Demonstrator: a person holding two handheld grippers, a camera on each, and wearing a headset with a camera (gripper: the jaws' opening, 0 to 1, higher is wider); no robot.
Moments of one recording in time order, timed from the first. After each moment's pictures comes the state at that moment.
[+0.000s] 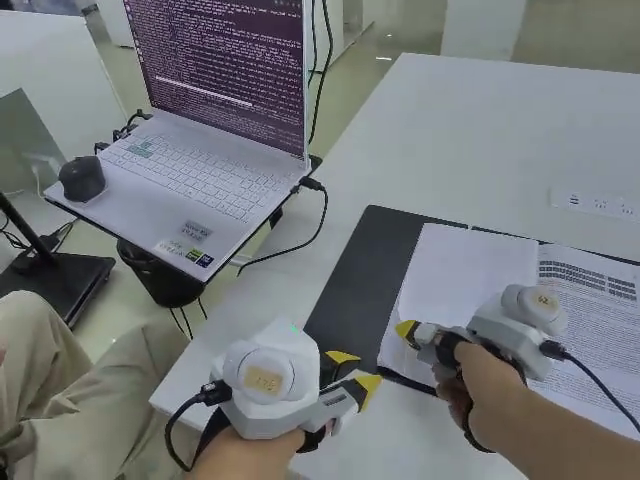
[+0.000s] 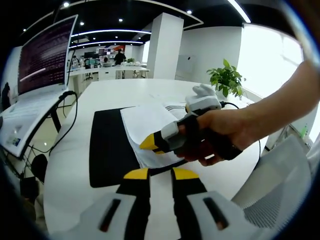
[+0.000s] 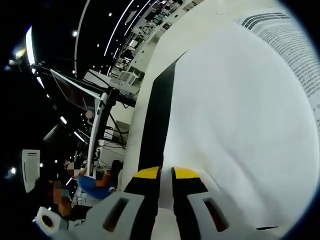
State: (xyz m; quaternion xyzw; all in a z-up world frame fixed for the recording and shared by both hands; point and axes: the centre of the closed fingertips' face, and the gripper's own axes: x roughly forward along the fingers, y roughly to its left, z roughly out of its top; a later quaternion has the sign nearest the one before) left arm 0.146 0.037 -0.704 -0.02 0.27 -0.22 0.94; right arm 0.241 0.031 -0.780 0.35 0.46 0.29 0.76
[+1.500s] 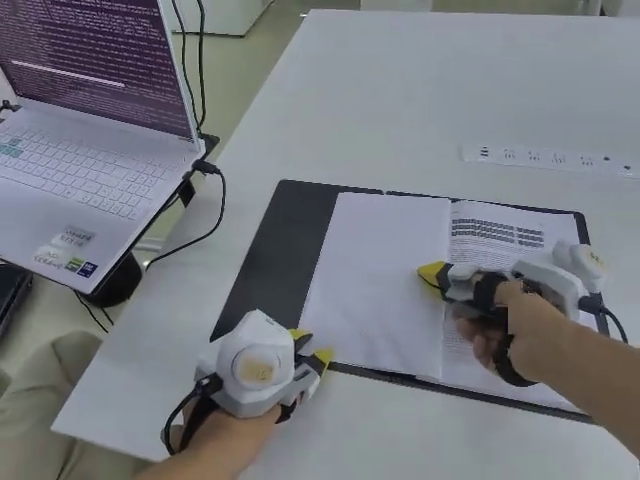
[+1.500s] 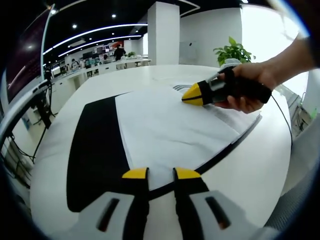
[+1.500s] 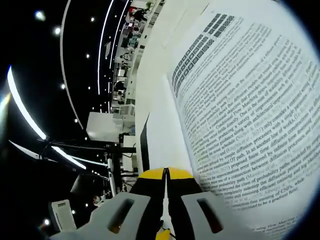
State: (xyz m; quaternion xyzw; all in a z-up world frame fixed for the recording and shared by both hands) left arm 0.210 0.015 -0.787 0.05 0.30 -0.20 0.93; right arm 0.326 -0.093 -0.770 0.53 0.44 0.19 0.70
